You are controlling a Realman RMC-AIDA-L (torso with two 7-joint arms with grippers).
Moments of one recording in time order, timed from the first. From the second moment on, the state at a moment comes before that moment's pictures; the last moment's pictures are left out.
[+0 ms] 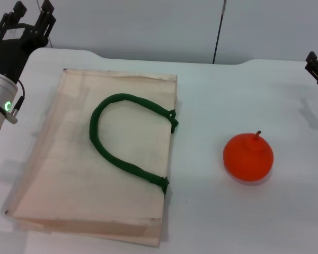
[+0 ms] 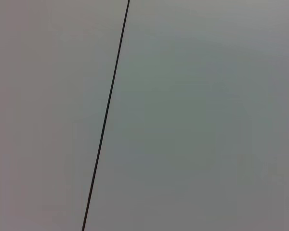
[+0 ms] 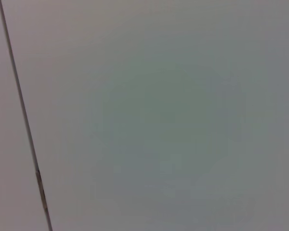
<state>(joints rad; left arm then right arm) -0.64 -2.03 2.86 0.03 -1.50 1.28 -0.47 0.66 2.03 0.73 0.07 0.98 0.91 -2.72</state>
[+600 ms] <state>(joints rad) -0.64 -2.03 2.86 0.02 -1.46 1.28 -0.49 0.66 2.03 0.73 0.07 0.98 0.91 -2.72</state>
